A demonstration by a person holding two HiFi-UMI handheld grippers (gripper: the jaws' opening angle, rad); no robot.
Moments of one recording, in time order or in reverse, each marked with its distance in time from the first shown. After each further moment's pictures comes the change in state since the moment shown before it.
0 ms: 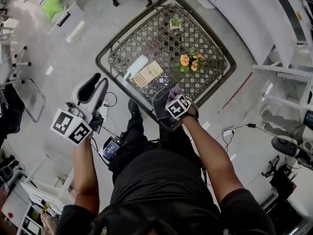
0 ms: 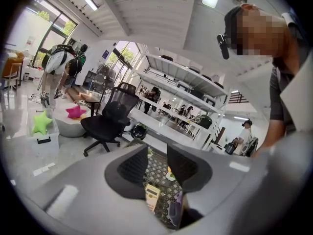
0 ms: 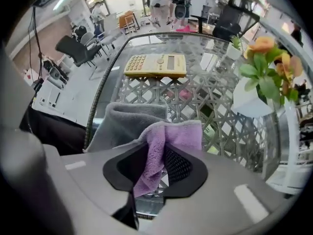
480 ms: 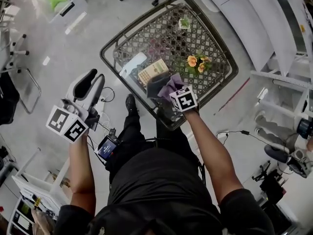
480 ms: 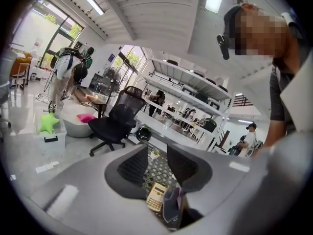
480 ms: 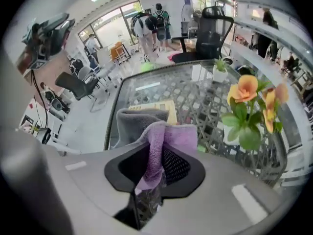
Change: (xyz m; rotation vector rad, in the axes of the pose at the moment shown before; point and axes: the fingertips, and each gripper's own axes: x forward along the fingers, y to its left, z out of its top) left arm -0.049 0.039 -0.008 -0.032 -0.042 0.049; right arm -0.062 -0.002 0.099 0.153 -0.276 0.029
